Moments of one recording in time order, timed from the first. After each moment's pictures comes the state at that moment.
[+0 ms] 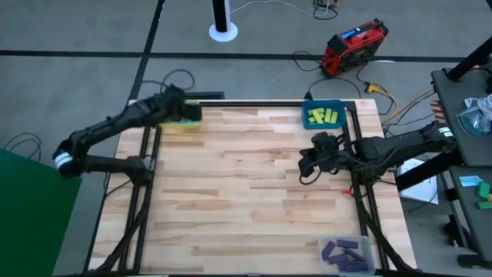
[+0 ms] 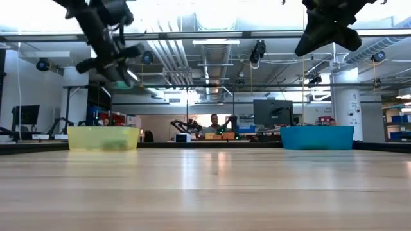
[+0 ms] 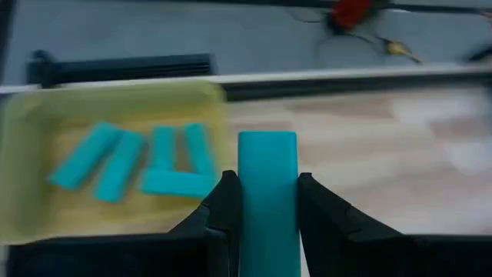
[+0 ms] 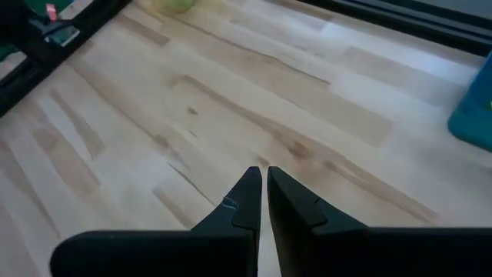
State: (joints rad) left arm 0.58 1.12 0.95 -0.71 -0.35 -0.73; right arm 0.21 1.06 0.92 -0.76 0.56 0.97
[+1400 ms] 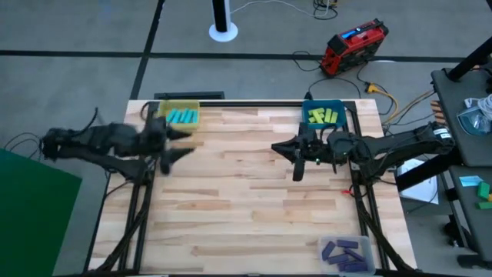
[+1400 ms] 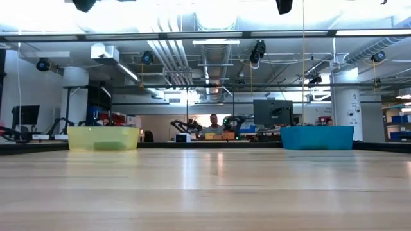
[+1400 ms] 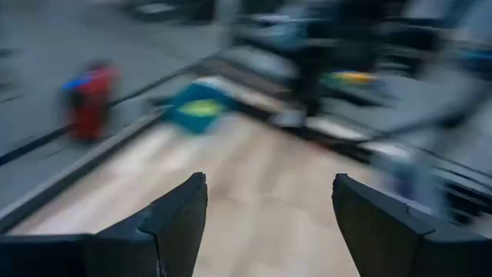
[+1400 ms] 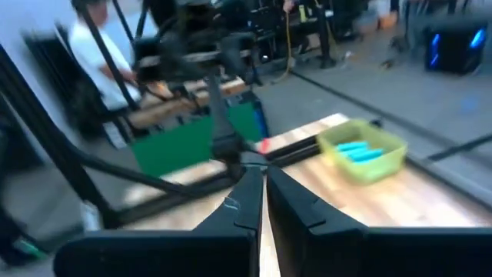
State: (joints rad) left arm -0.07 0.72 0.95 -0.52 -0.38 -0.38; right arm 0.14 1.15 0.93 0.13 0.31 0.25
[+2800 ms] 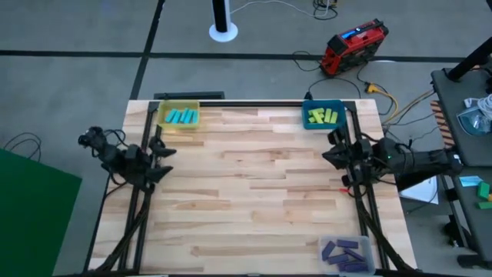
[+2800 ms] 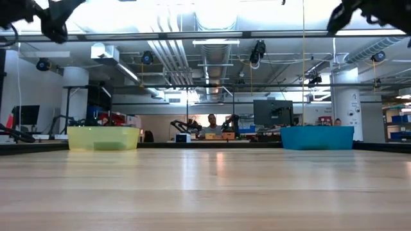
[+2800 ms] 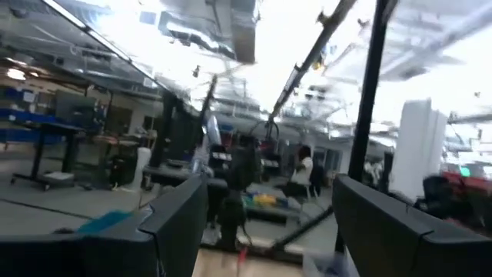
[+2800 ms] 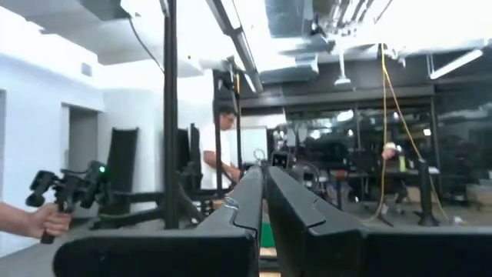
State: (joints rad) left arm -0.64 0.00 0.13 0.38 -0.65 0.09; right arm -0.03 0.34 0.18 0.65 -0.18 0.11
